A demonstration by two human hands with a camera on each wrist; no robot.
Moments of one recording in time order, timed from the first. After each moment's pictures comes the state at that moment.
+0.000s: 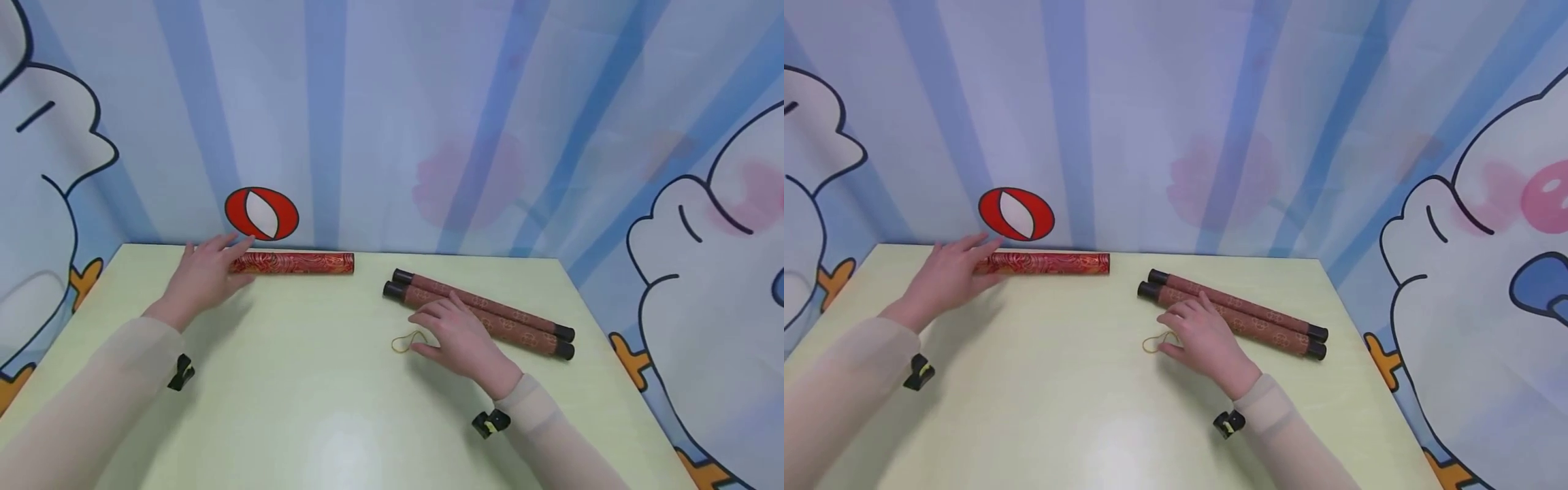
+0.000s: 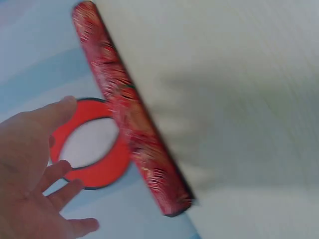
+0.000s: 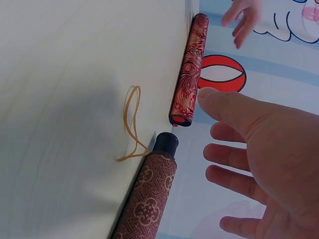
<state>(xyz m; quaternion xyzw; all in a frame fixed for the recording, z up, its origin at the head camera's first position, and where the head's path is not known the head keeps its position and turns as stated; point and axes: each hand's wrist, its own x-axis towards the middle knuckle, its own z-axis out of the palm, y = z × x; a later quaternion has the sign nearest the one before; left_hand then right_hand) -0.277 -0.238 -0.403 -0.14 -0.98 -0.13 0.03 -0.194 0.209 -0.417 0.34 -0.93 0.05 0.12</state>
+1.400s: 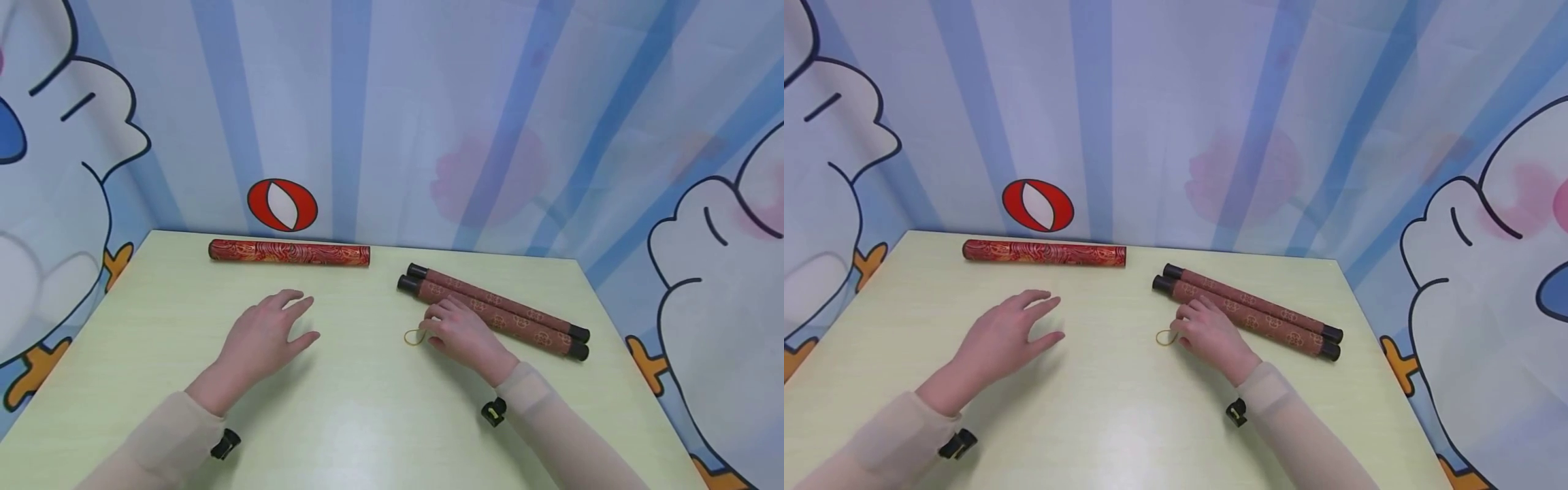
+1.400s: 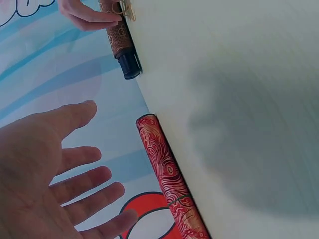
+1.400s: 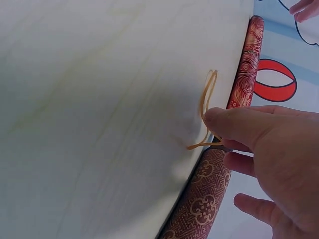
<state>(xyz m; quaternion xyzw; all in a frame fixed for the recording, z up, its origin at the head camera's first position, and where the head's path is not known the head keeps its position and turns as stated) -0.157 -0.153 -0.413 -0.20 -0.96 -0.14 0.12 -0.217 0.210 -0.450 0.43 -0.89 -0.02 0.15</state>
